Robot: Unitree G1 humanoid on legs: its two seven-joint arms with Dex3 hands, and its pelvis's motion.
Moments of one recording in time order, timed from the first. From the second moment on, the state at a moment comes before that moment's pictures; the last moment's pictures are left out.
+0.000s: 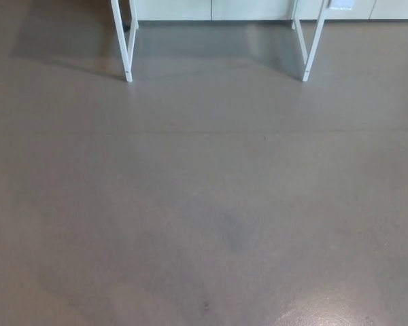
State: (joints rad) left_arm 0.24 0.44 0.33 0.96 -0.14 -0.10 -0.39; right_arm 0.08 -0.34 -0.13 1.16 -0.08 -0.29 0.11
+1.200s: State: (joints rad) left_arm 0.29 0.47 0.33 1.06 -0.17 -0.23 -0.48; right_arm 0.12 -0.34 -0.13 1.23 -0.06 -0.38 0.16
